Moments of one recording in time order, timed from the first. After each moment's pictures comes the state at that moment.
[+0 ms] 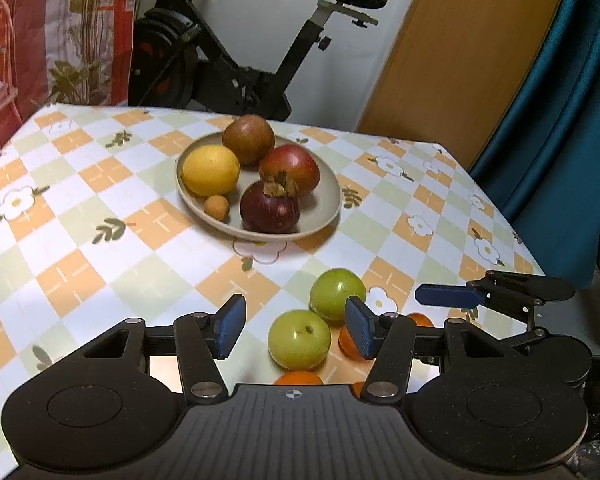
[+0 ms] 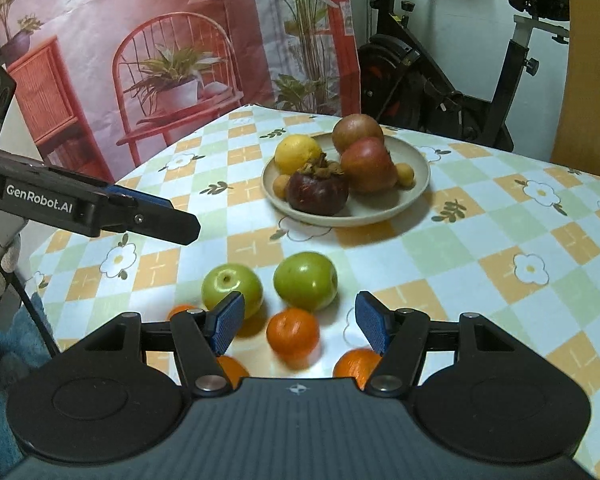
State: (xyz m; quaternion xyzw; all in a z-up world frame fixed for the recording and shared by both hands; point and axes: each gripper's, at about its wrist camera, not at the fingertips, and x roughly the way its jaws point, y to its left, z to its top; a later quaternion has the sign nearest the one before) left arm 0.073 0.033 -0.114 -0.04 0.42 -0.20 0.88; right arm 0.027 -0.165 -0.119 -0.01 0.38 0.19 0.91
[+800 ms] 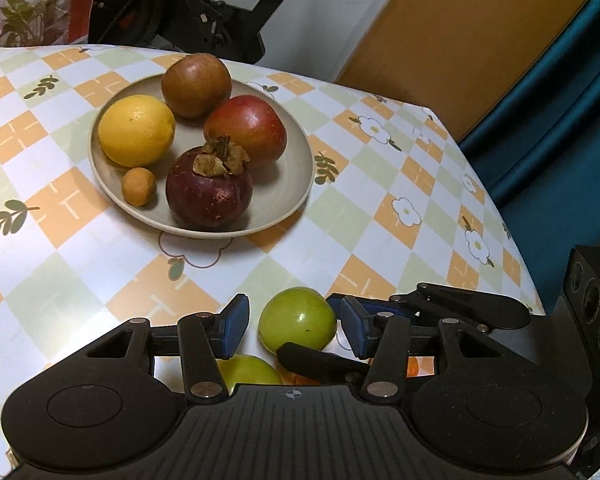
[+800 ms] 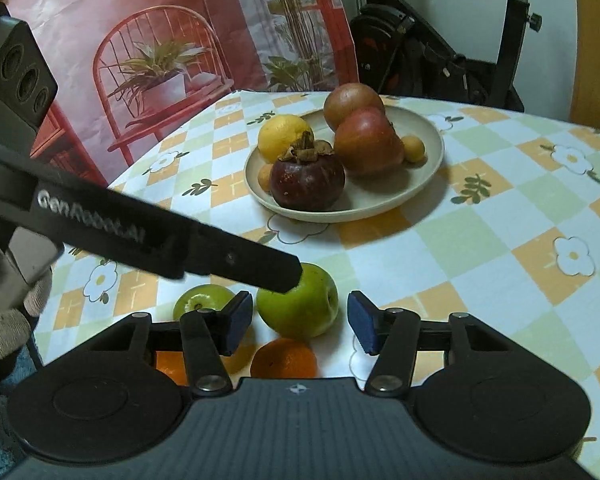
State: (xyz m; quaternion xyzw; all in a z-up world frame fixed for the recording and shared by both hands) left arm 0.148 -0.015 -0.160 -0.08 0.50 -0.25 0.82; right arm 0.081 -0.166 -0.150 0.05 0.42 0.19 0.89
